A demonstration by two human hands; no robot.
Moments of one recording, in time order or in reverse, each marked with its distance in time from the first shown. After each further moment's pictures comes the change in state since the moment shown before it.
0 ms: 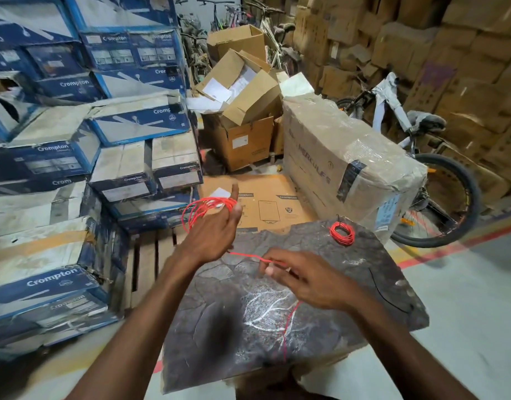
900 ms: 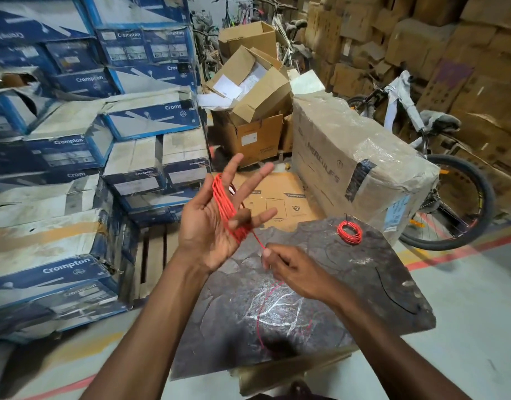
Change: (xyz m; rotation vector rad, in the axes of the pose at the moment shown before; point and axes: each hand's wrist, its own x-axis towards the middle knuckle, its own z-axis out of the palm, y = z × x) left_hand -0.036 0.047 -0.035 -1.992 -0.299 0.198; right_hand 0.027 0.028 0.042 0.326 0.079 0.097
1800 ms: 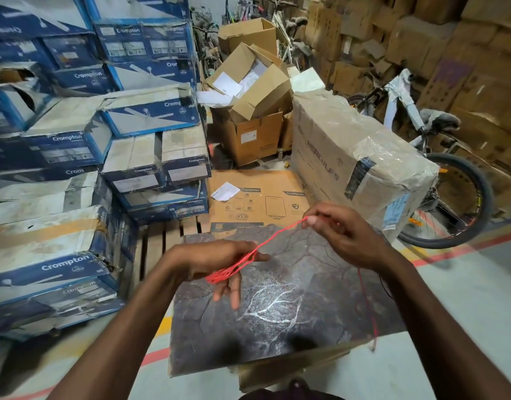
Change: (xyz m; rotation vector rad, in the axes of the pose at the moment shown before) left_hand -0.018 -0.005 -0.029 1.050 0.102 -1.046; right_hand -0.017 -0.036 -0.089 -0.199 0.174 -0.169
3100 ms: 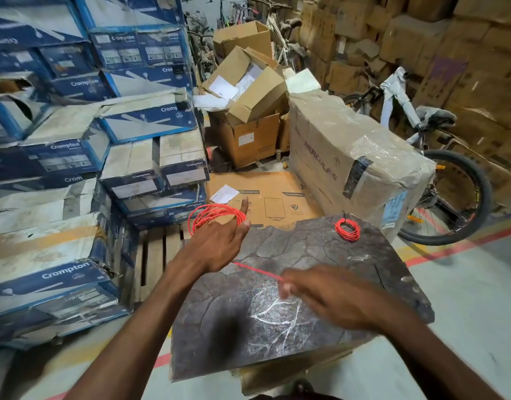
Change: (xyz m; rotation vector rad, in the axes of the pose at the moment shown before) left_hand 0.029 -0.010 -0.014 0.893 0.891 0.251; right_hand -0.052 -0.049 0.030 -0.370 -0.490 0.138
